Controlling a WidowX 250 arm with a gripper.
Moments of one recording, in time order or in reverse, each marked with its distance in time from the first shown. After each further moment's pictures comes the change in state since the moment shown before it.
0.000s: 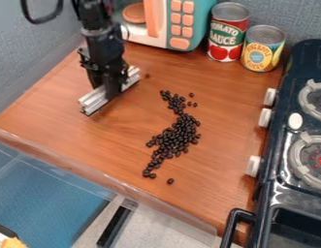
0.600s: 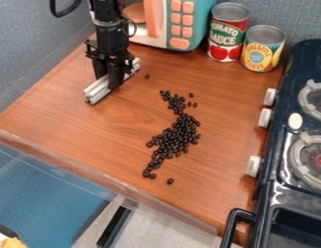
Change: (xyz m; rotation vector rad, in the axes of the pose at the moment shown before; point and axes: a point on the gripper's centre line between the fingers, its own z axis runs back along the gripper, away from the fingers) arm 0.037 0.018 -0.002 0.073 0.049 -0.011
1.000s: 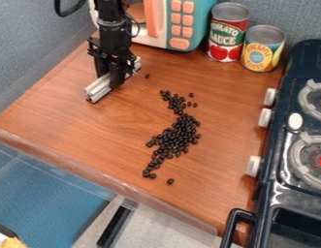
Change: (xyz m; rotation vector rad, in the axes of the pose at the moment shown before) arm 0.007 -0.019 0.000 0.022 -0.019 -0.077
